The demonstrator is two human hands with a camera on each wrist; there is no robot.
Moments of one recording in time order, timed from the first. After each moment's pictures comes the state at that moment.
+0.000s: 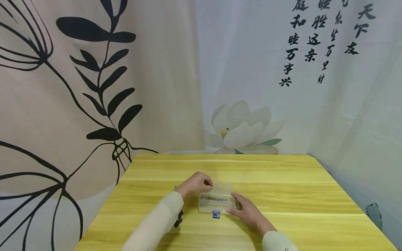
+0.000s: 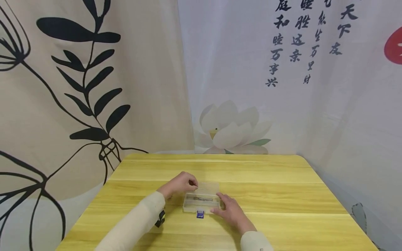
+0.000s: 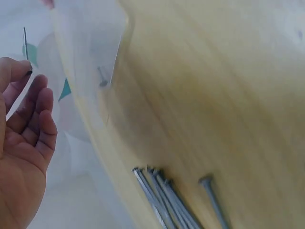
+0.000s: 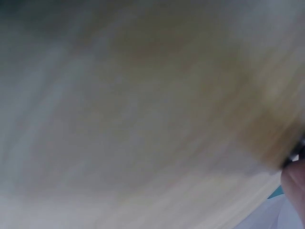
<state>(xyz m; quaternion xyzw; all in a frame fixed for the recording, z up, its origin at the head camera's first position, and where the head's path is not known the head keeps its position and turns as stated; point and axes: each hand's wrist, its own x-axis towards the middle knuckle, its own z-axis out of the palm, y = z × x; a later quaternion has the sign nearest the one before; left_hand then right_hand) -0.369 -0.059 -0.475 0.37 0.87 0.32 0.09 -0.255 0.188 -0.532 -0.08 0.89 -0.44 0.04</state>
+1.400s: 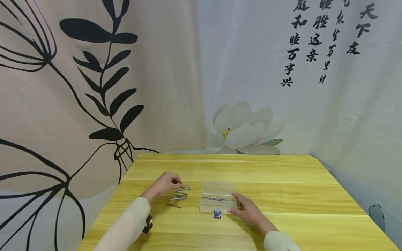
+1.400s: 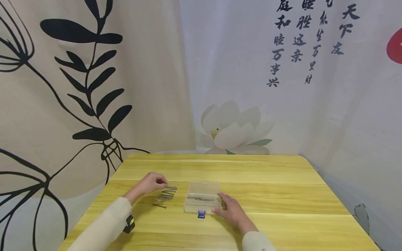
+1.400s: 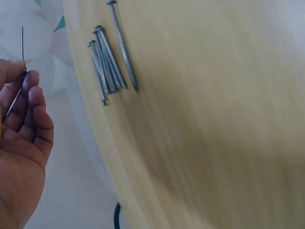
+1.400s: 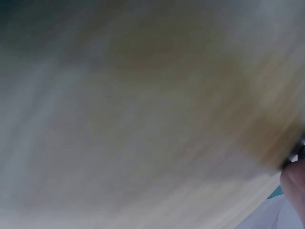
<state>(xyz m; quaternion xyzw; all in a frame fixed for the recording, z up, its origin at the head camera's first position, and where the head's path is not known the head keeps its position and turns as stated) -0.364 -0.178 -0.473 0.26 0.88 0.40 0.07 -0.253 0.186 -0.528 -0.09 0.90 -0.43 0.04</state>
